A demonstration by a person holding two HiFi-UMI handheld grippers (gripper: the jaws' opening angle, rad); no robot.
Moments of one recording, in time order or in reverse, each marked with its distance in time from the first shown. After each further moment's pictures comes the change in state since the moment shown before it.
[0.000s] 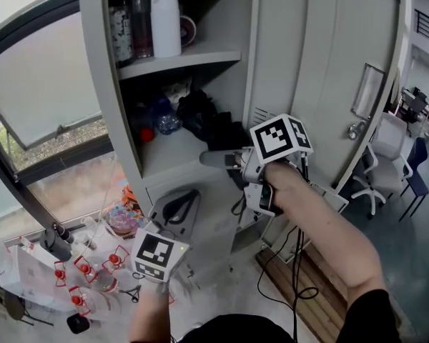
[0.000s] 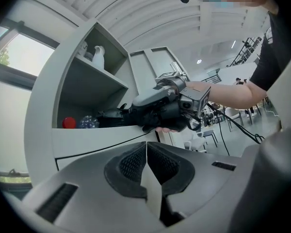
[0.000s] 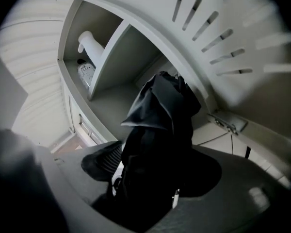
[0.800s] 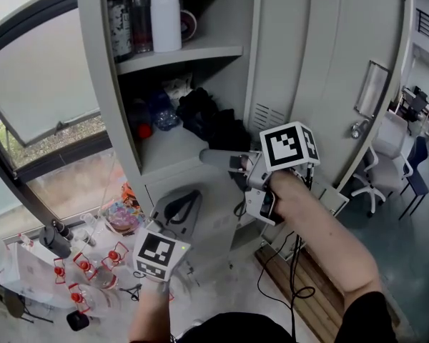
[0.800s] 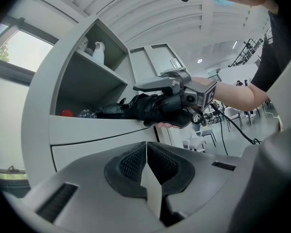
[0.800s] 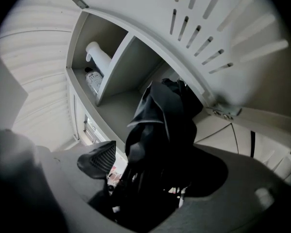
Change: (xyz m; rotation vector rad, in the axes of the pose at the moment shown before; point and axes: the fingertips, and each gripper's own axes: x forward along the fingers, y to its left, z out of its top) left arm 0.003 -0.004 -0.014 -0.017 0.022 -0.011; right arm -0.007 0.010 -0.002 0.031 -0.101 0.052
